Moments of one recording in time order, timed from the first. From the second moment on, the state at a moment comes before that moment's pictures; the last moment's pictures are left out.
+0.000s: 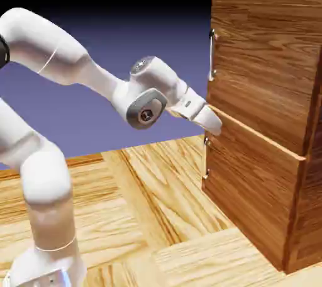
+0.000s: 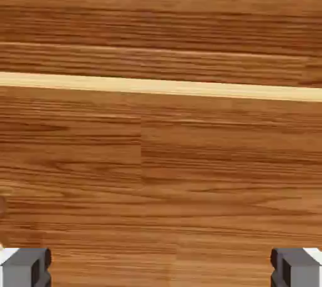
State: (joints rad) arm -0.02 -0.58 0.04 -2.79 0.12 3.04 0.66
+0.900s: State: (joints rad) arm -0.37 -0.72 0.46 -2.54 1.29 3.06 -0.20
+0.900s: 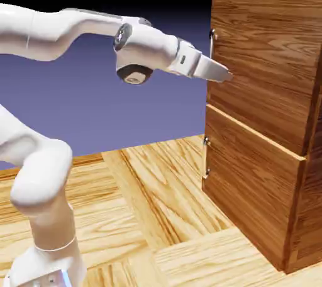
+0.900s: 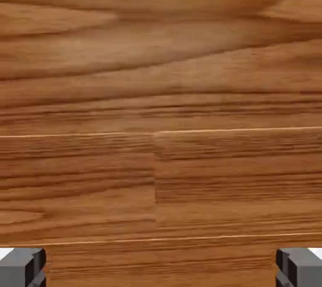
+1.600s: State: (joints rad) arm -0.64 -0.83 0.78 -2.34 2.21 3.08 -0.86
